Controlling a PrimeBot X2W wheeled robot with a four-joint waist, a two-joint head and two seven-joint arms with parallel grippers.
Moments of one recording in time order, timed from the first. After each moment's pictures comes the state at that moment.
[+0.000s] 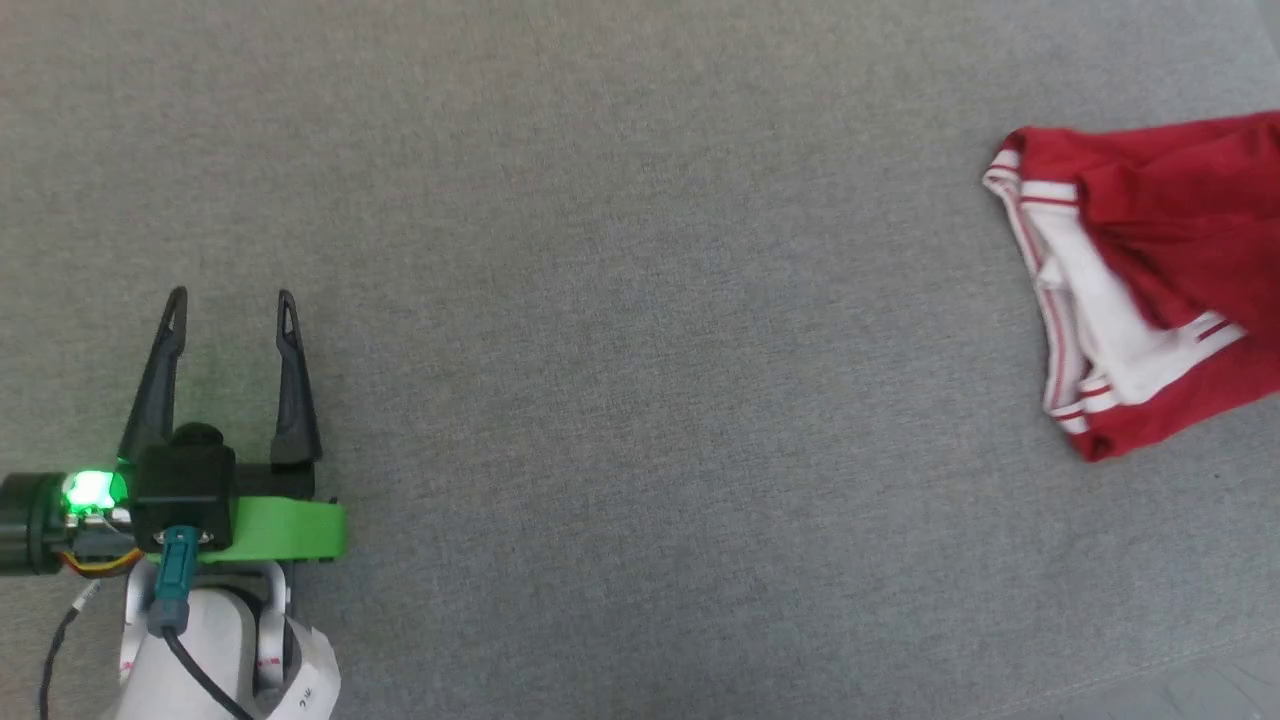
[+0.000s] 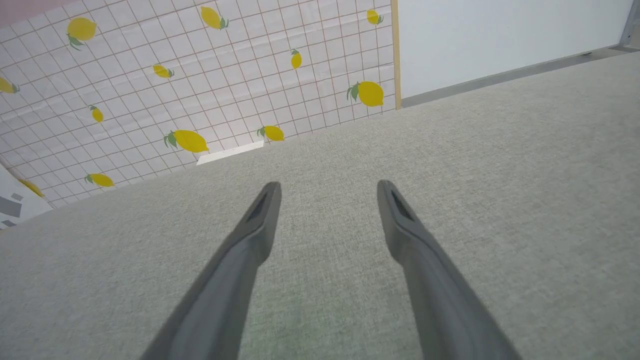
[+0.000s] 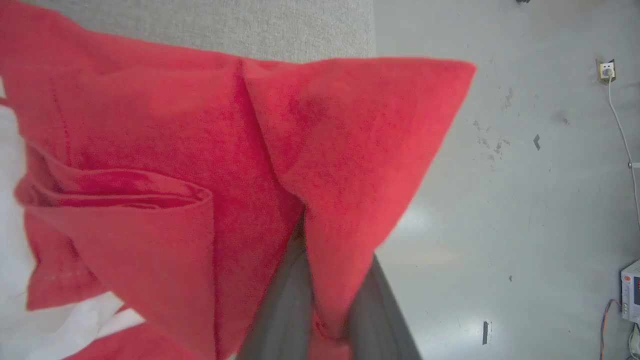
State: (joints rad) left arm -0.15 0.25 -0.03 -0.06 0.02 0.12 -0.26; right arm -0.80 -0.78 0.40 0.63 0.51 0.13 0.44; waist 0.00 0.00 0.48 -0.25
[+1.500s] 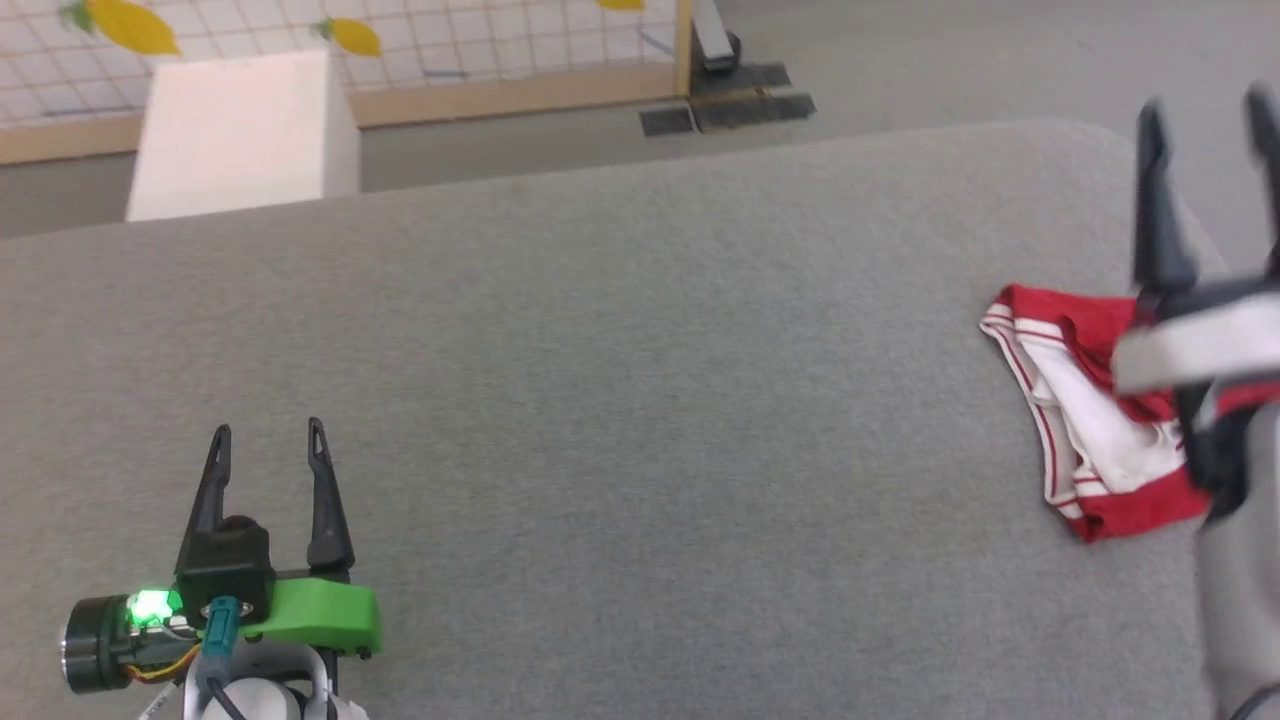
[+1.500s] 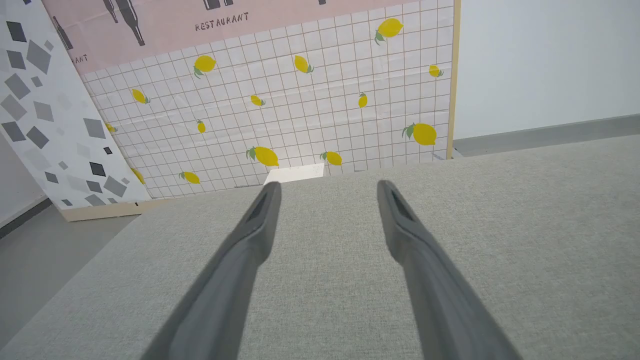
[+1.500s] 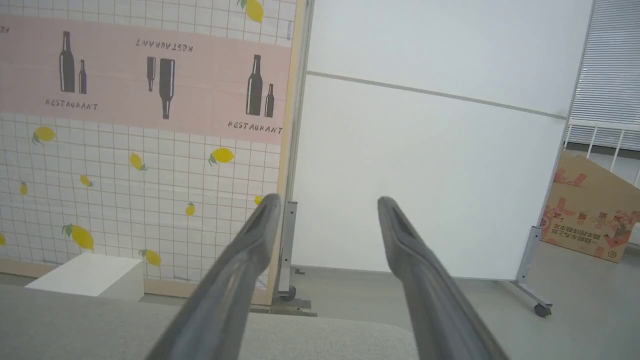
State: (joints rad) left arm -0.03 0.18 -0.03 0.06 -0.05 0.17 -0.26; right arm -0.49 -0.22 -0.10 0.25 0.07 0.13 -0.26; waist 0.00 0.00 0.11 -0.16
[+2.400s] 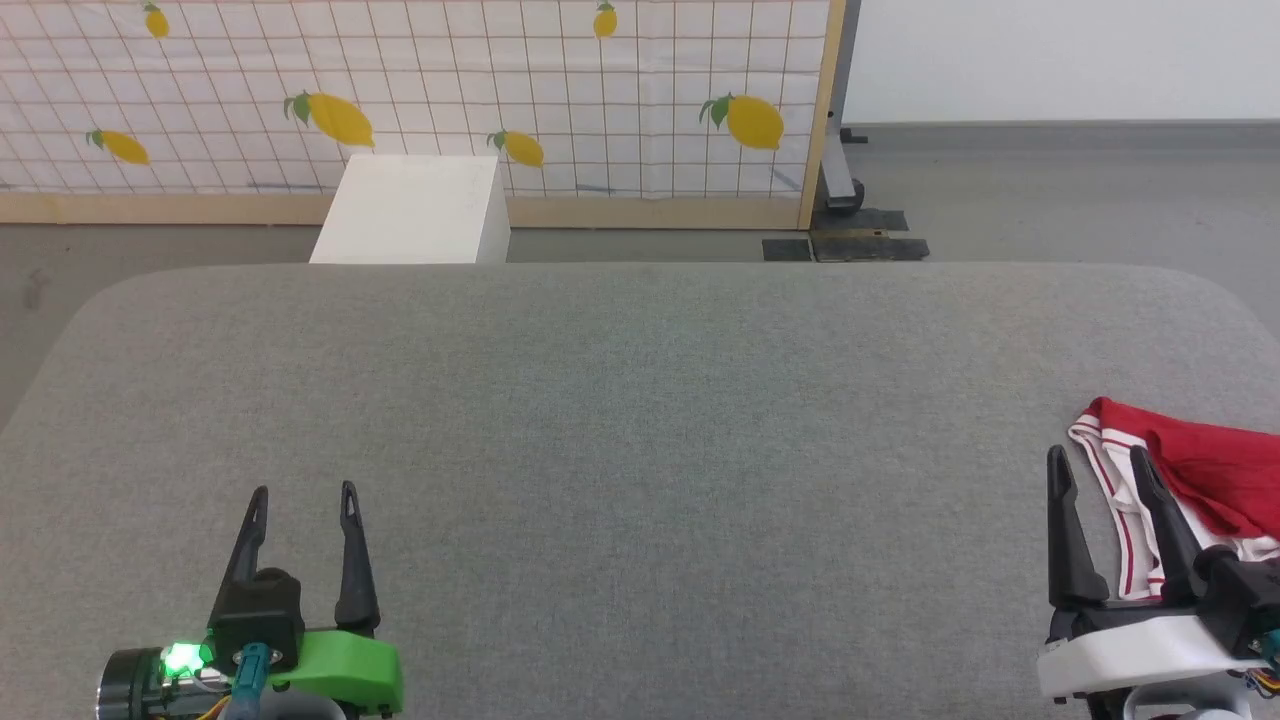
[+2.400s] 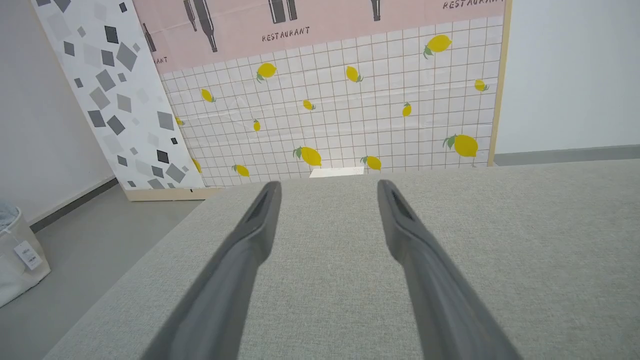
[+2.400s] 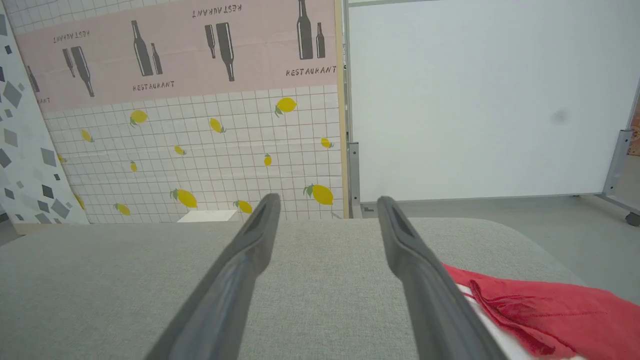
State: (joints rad) left arm 0.04 0.15 -0.04 0.09 -0.03 0.14 -0.26; right arm 0.06 -0.05 -0.12 0.05 0.12 0.13 -0.26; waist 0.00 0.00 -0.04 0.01
